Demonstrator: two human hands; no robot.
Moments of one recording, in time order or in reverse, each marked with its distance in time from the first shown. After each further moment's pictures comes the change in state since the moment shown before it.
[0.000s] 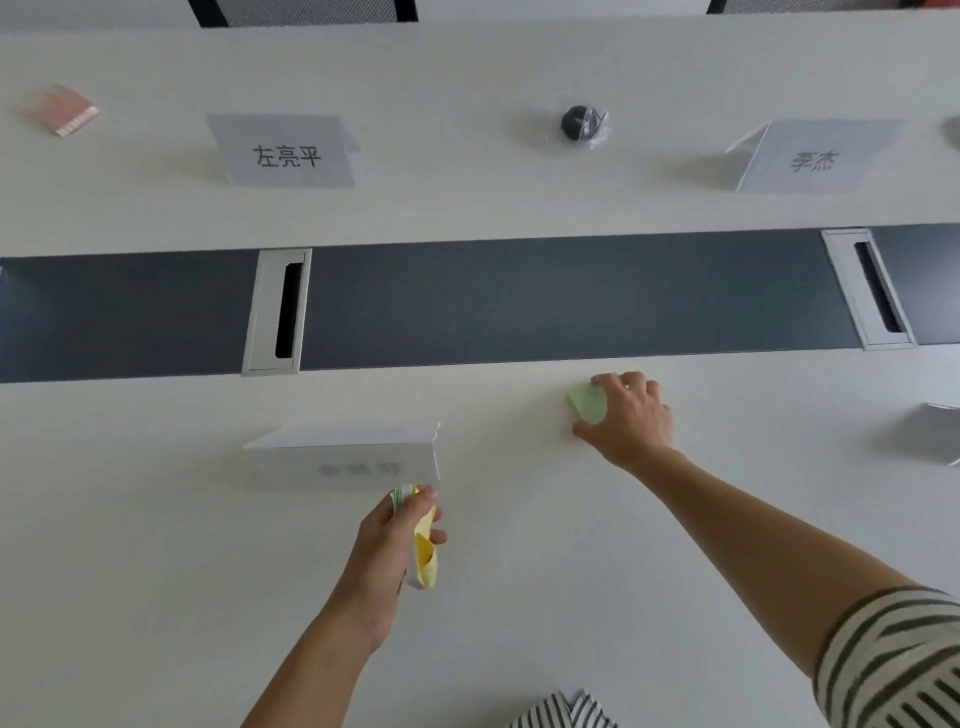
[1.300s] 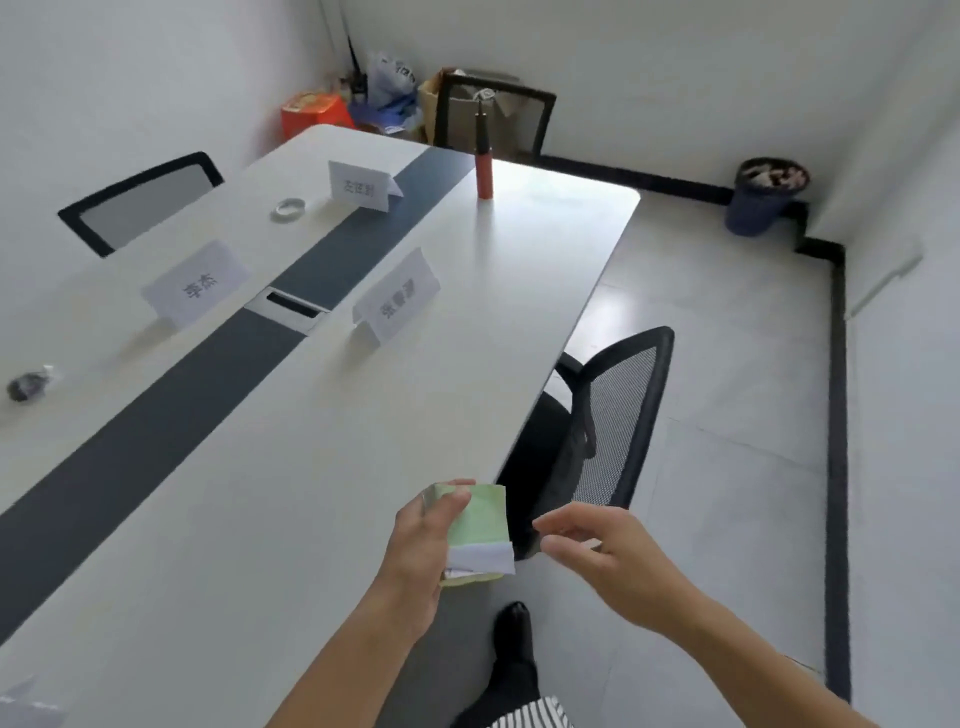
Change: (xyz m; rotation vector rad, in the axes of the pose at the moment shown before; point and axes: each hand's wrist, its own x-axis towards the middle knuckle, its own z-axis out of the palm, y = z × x) left_hand -0.274 -0.205 0.285 0.665 -0.805 0.164; right_hand -0.541 0.284 -0.008 1.126 0.412 0.386
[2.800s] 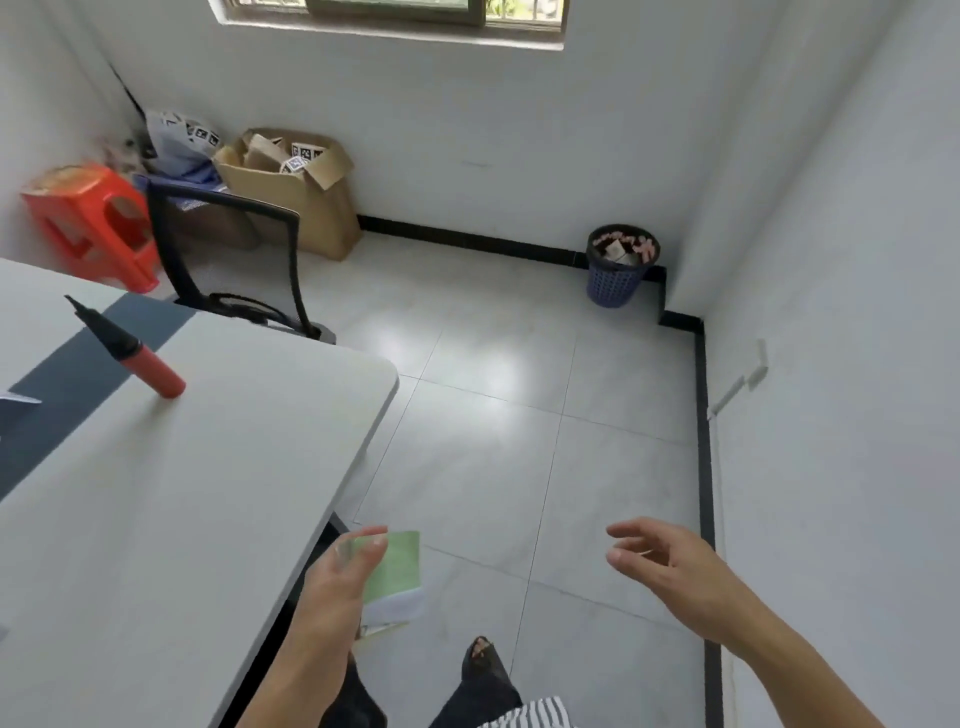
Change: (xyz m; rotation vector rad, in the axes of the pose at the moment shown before) left_hand 0.395 0.175 0.519 0.205 0.041 0.020; right_hand 0.297 0.194 -0.645 0.020 0.215 0.316
